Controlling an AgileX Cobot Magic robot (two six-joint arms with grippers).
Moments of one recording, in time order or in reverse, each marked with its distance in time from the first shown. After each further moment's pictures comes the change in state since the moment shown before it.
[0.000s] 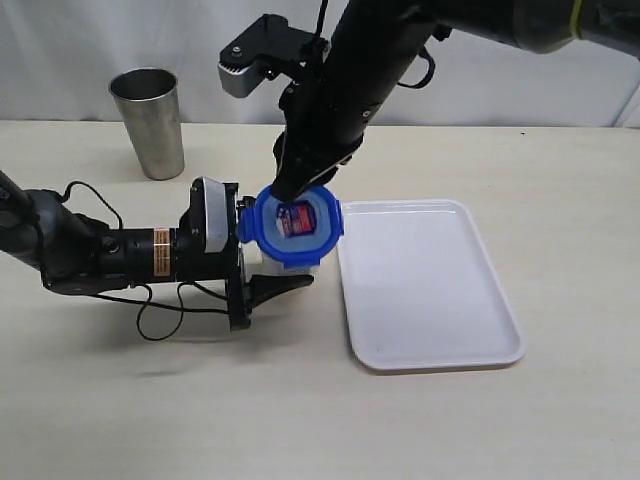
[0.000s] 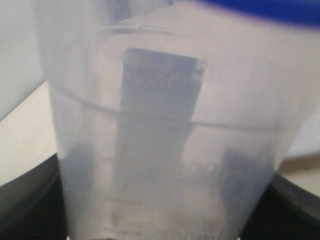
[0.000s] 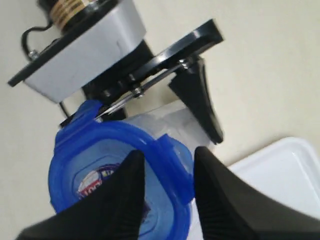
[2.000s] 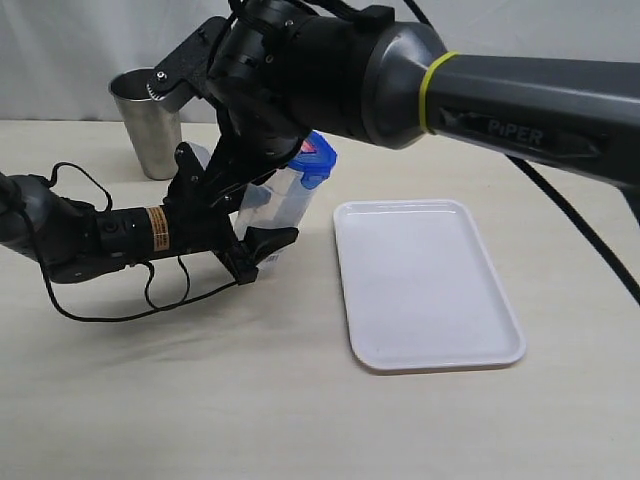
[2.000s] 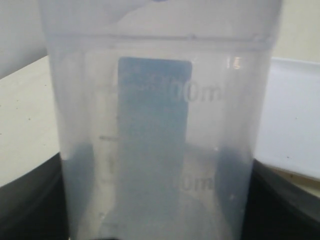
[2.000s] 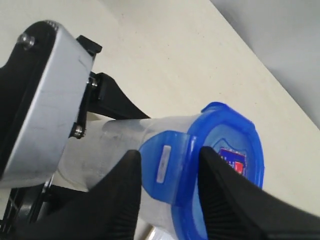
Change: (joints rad) left arm 0.000 -0.059 0.004 -0.226 0.220 -0.280; right arm 0.247 0.107 0.004 -0.768 -0.207 0.877
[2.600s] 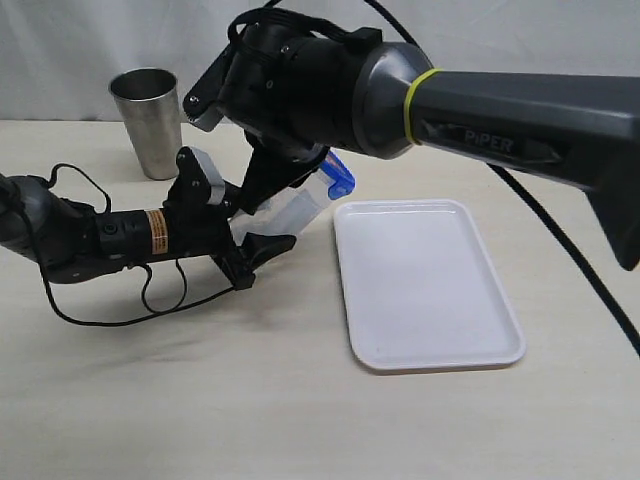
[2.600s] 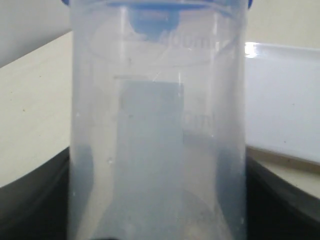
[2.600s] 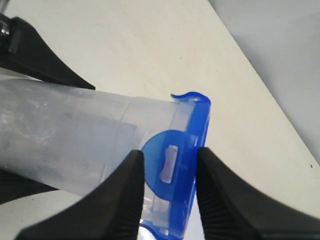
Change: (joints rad) left arm 0.006 0.002 0.000 0.030 0.018 0.002; right arm -0.014 0.042 -0.008 -0.125 0.092 0.010
